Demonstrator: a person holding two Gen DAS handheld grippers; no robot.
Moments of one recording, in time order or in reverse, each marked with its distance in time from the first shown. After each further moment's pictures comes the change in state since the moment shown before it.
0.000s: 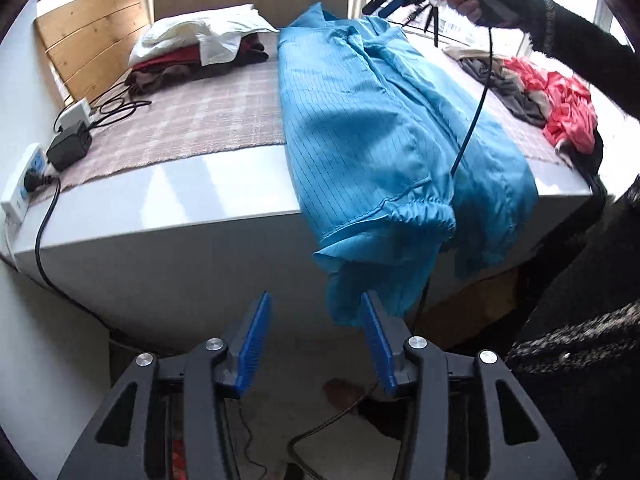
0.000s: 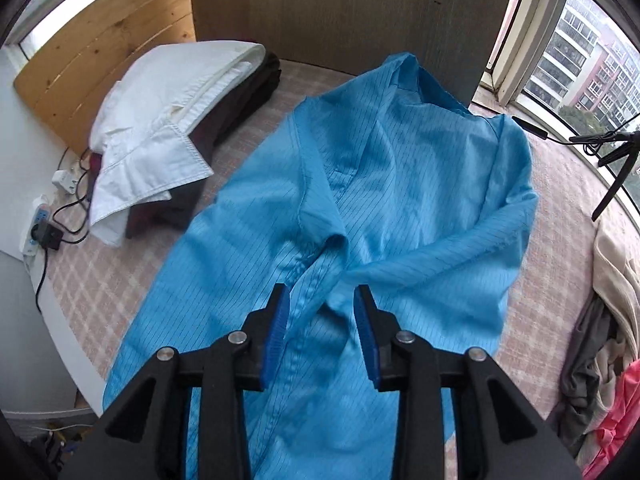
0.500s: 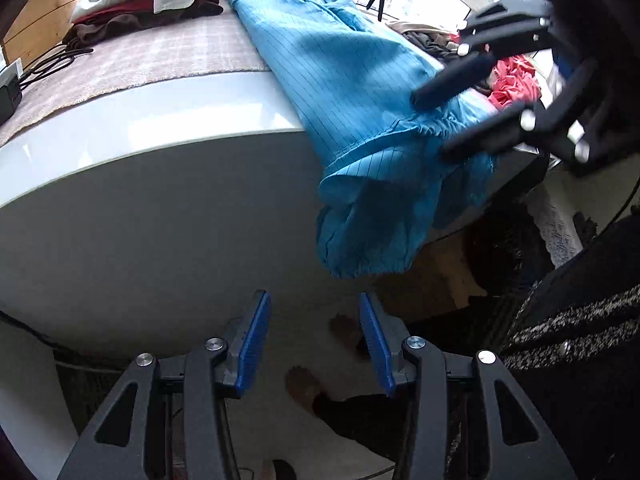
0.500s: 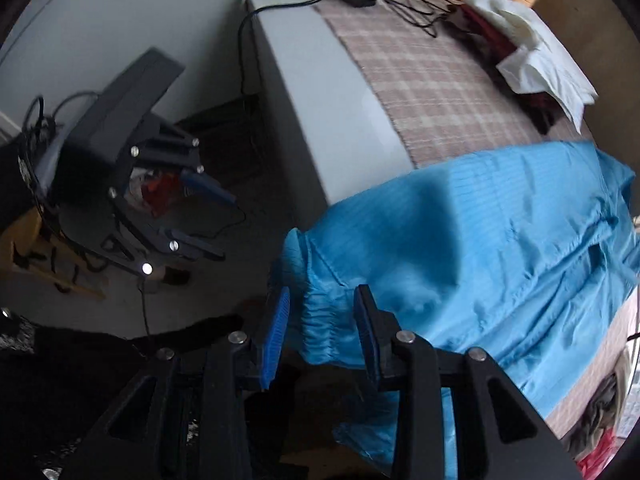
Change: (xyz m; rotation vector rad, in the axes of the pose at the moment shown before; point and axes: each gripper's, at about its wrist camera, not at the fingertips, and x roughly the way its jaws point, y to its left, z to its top) left arm 0.036 0.065 -0.032 0.044 0.020 -0.337; right arm 0.011 0.284 -0.241 -0.777 0.188 0.076
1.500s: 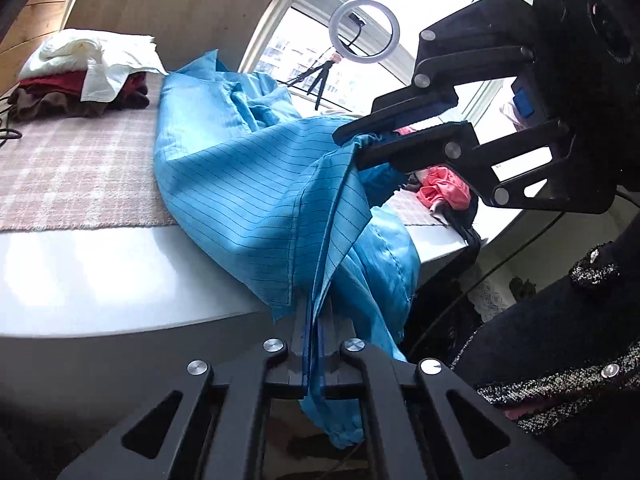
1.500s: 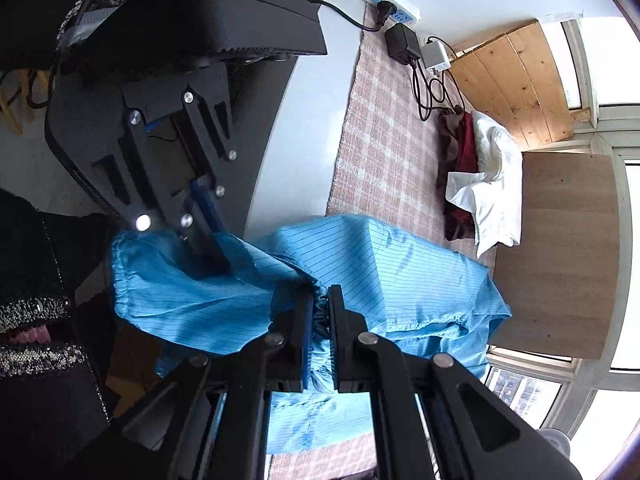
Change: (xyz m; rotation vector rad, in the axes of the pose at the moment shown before) left arm -0.010 -0.054 0.062 -0.025 -0.296 -0.216; right arm -0.058 0.003 -0.008 -0.536 0.014 -0.415
